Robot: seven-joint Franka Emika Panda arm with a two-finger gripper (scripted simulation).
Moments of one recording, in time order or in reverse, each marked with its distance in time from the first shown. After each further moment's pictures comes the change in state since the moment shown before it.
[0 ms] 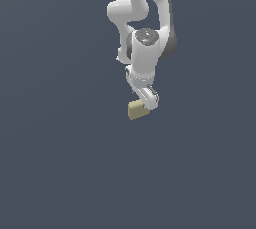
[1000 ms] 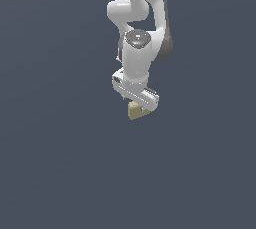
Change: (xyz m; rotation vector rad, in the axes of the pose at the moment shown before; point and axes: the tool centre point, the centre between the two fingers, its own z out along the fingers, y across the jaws) arm 0.041 -0.016 -0.010 -0.003 0.001 -0.436
